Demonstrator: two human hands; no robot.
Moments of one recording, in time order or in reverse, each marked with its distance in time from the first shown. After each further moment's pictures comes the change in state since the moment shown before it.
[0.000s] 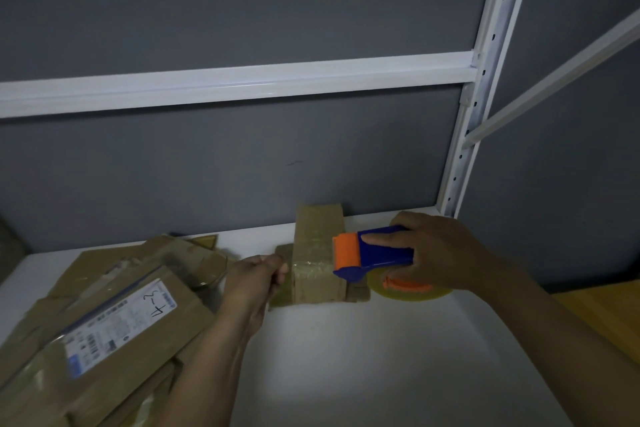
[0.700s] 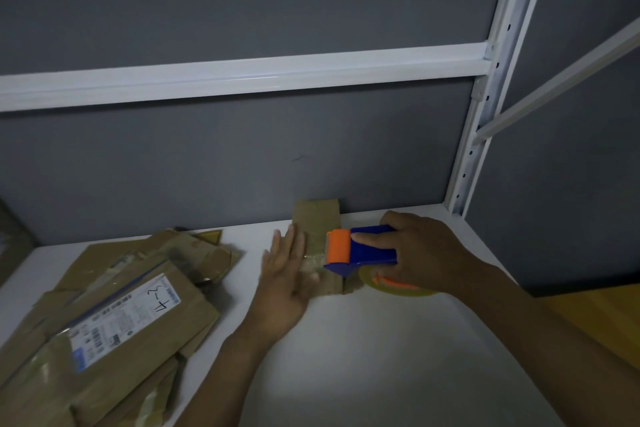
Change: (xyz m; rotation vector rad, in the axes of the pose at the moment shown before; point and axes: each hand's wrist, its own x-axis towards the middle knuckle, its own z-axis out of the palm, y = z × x) left_hand 0.018 -0.046 0.001 0.913 -0.240 0.741; right_hand 0.023 -0.003 0.036 -0.009 0.178 -0.106
